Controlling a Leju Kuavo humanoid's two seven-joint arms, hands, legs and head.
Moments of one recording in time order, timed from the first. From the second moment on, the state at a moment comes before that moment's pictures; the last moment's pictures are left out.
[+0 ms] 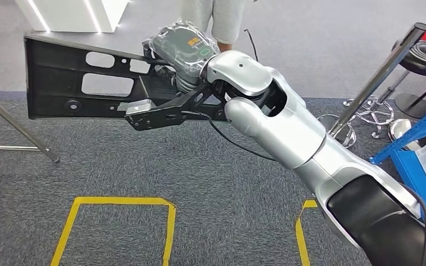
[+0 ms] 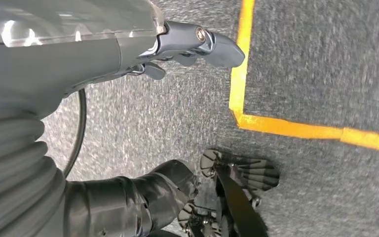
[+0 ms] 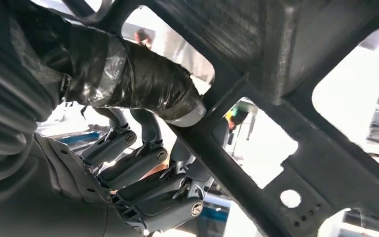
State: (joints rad) left arm -0.08 -0.07 1.28 -0.22 -1.30 -0.03 -0.42; right arm -1.21 0.05 1.02 -1.25 0.85 0.27 0.01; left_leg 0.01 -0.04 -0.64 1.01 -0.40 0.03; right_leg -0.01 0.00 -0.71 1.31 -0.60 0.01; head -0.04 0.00
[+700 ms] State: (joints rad) left arm -0.08 -0.07 1.28 -0.22 -1.29 -0.03 -0.41; right arm -1.21 0.10 1.06 -1.22 0.86 0.27 0.01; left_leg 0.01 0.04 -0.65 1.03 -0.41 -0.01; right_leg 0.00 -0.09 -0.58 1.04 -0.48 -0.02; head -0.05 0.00
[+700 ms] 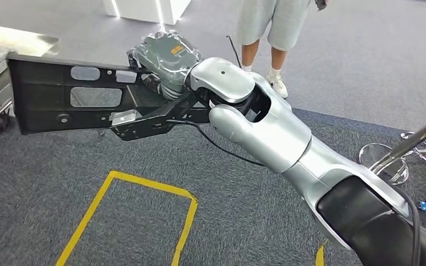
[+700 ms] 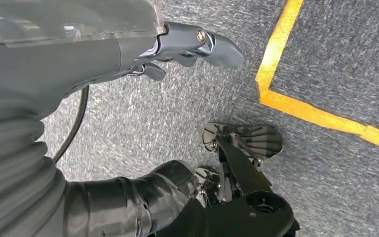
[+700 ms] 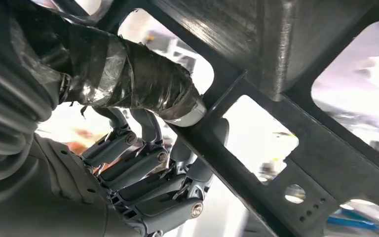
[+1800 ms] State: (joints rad) left arm -0.08 -0.06 1.28 -0.22 -1.30 -0.03 -0.41; right arm -1.18 0.10 1.09 -1.20 0.87 0.26 0.01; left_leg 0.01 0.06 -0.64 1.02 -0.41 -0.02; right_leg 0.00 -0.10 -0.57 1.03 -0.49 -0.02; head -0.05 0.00
